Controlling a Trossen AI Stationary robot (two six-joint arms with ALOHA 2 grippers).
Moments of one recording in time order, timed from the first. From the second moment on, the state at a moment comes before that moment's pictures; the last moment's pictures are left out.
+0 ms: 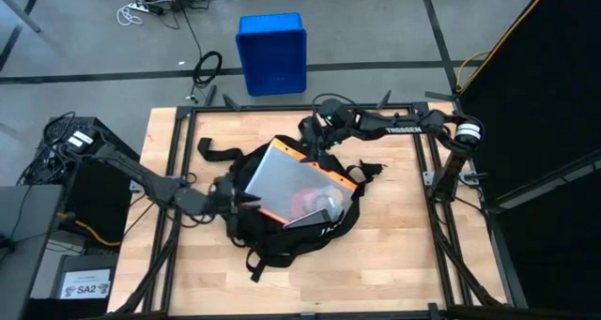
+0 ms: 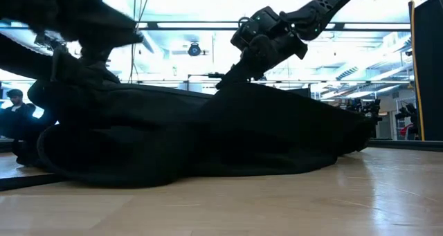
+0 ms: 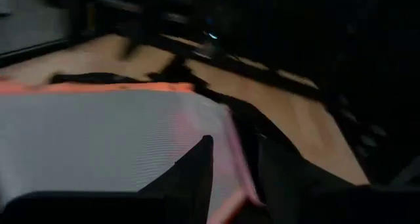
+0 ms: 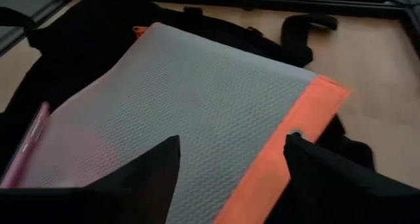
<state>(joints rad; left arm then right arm) -0.48 0.97 0.33 0.43 -0.58 -0.41 -0.40 1.75 1.15 -0.02 -0.54 -0.34</state>
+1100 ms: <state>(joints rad) -0.32 1.78 1.31 -1.05 -0.13 -0.72 -0.38 1.77 1.15 -0.09 -0.49 -0.29</state>
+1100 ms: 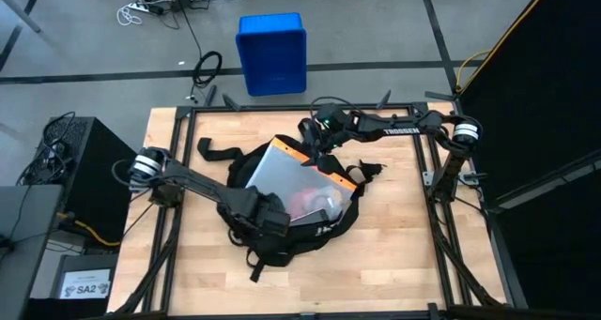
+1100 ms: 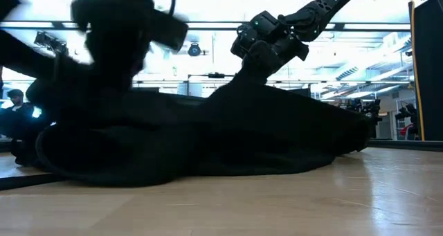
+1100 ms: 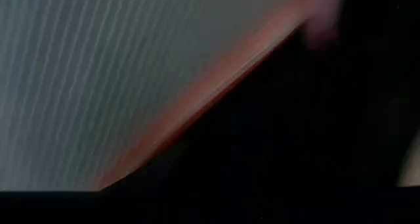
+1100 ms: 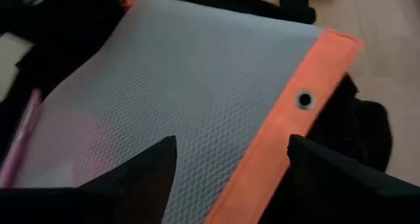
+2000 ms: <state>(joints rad) -0.39 1.41 0.81 -1.12 -0.23 -1.05 -0.33 1.77 1.15 -0.09 -0.49 -0.30</state>
